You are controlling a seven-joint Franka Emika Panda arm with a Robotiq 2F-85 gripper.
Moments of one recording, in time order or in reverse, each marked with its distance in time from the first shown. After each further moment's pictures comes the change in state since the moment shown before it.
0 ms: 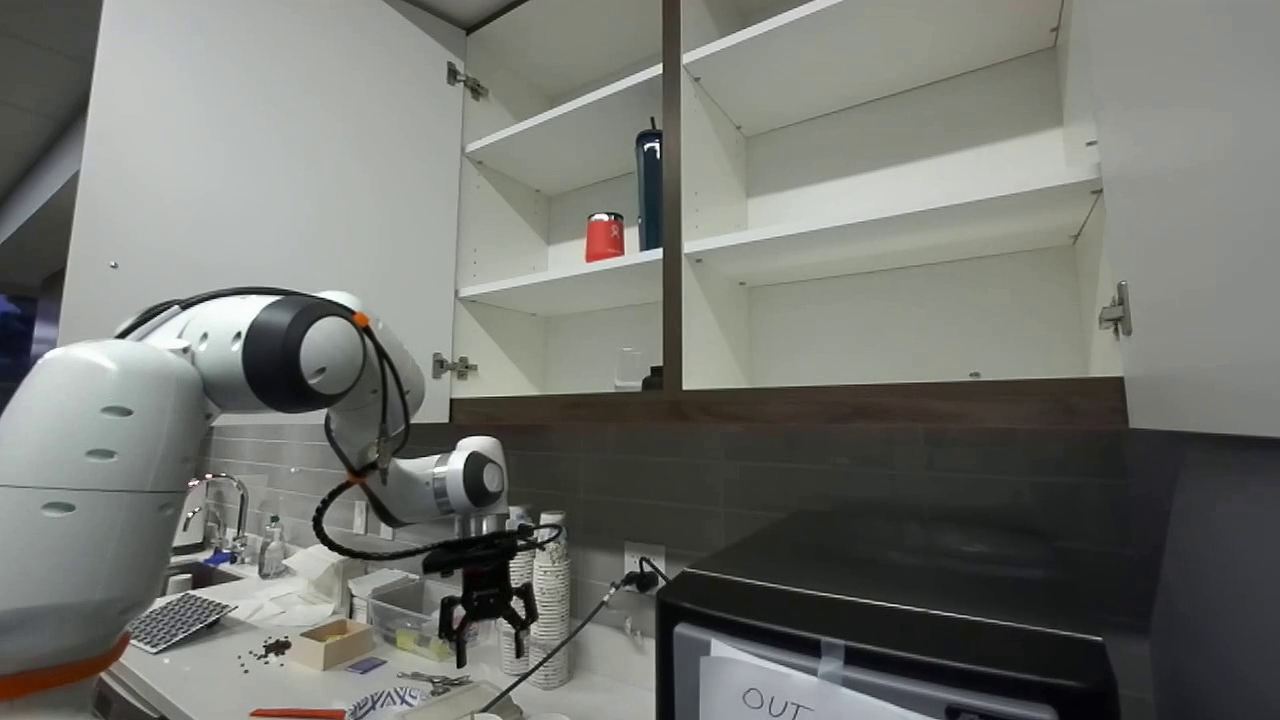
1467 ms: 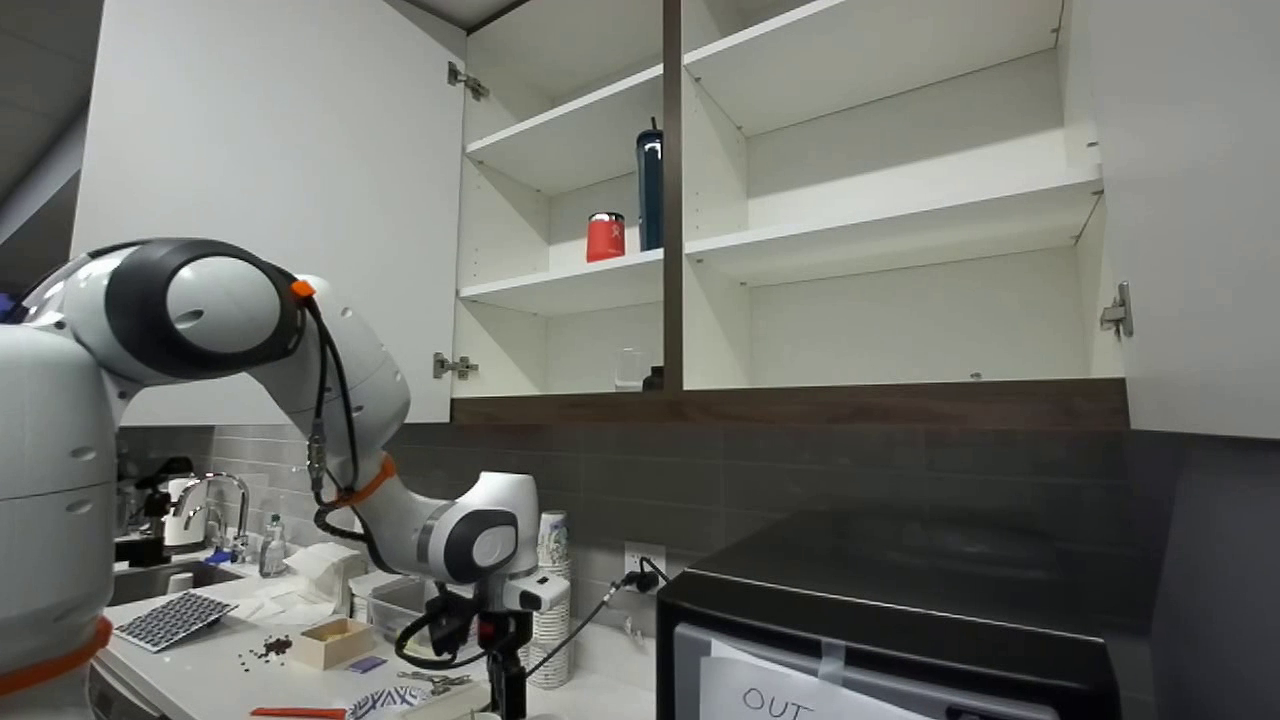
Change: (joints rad) arm -0.117 -0.228 -0.127 -0.453 0.270 0.435 0.678
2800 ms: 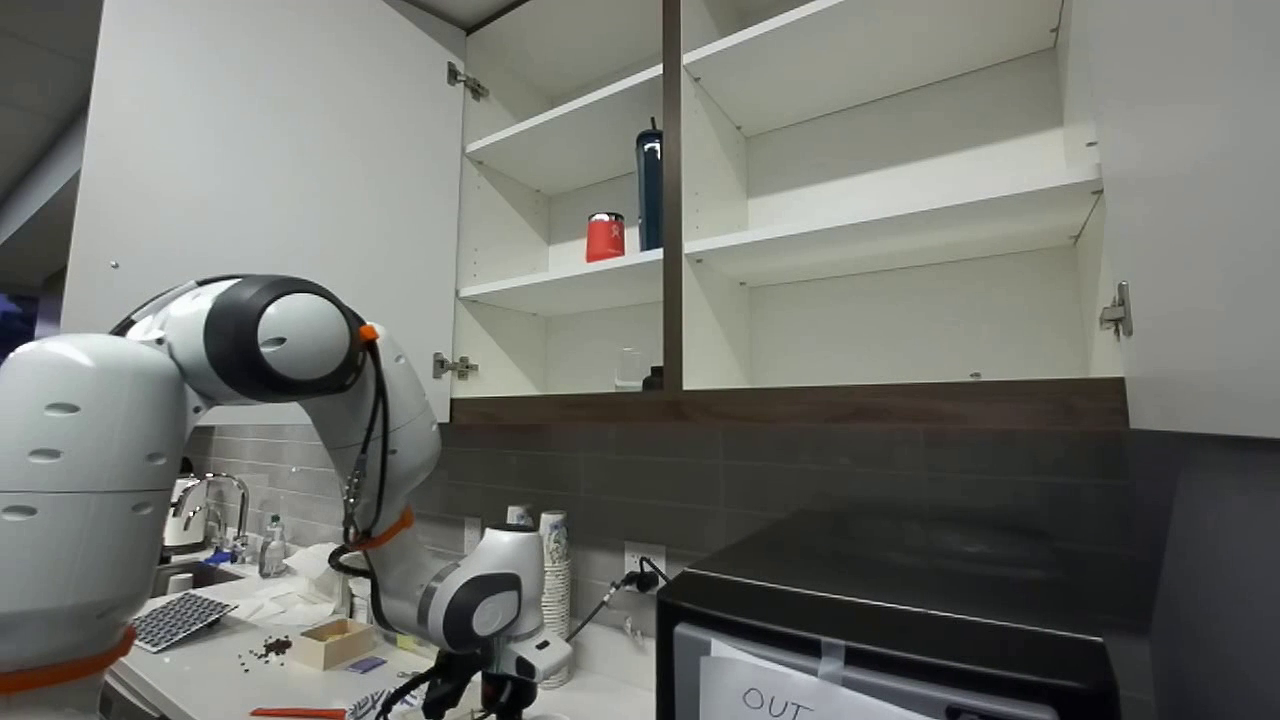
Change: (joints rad) arm -0.020 0.175 -0.002 -0.032 0.036 0.214 0.157
